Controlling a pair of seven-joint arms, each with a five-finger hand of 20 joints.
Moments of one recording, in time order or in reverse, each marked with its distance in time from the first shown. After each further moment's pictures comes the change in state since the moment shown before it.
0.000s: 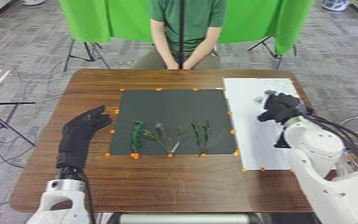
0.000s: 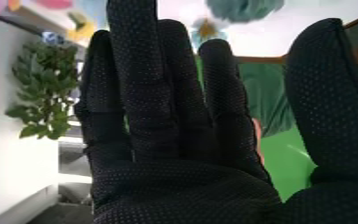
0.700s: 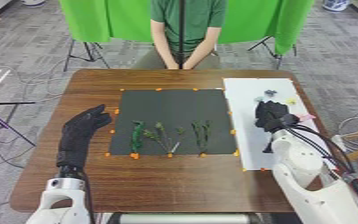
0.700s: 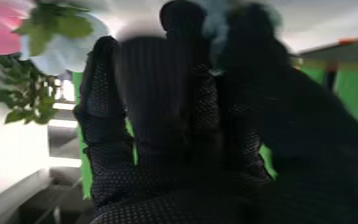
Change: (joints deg) left arm -0.5 0.0 0.0 0.1 0.0 -0.1 -0.2; right arm -1.9 -0.9 -5.5 5.9 -4.6 16.6 -1.1
